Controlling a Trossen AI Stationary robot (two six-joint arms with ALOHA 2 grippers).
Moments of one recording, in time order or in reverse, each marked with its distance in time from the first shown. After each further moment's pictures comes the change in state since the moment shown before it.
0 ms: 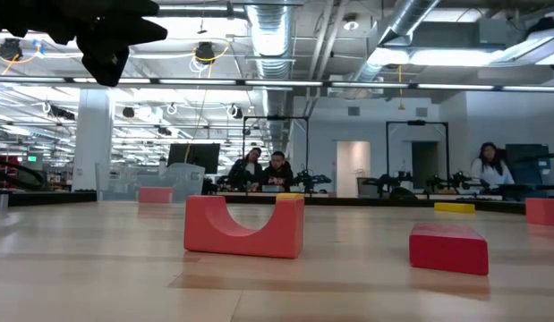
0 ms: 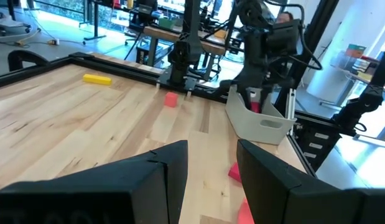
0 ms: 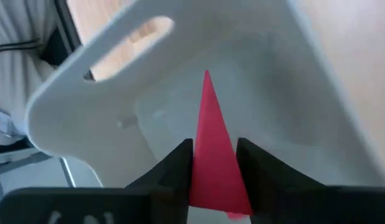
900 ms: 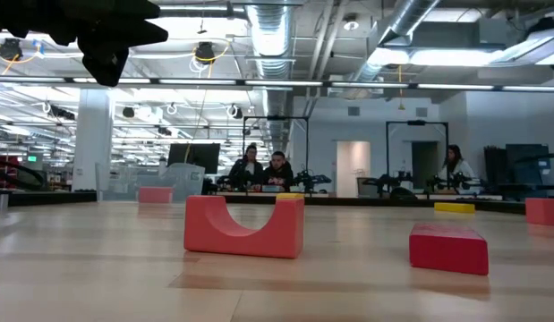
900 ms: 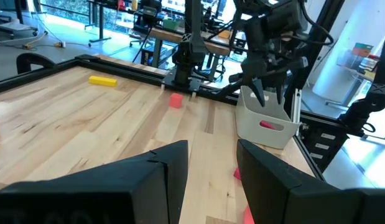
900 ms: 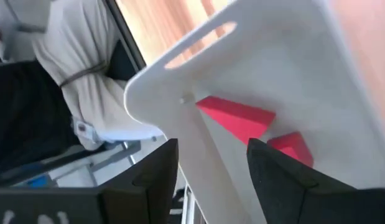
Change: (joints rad) left arm 0.000 0.000 0.000 -0.003 -0.015 0.010; right arm -0.093 -0.139 0.001 0.034 -0.114 0.126
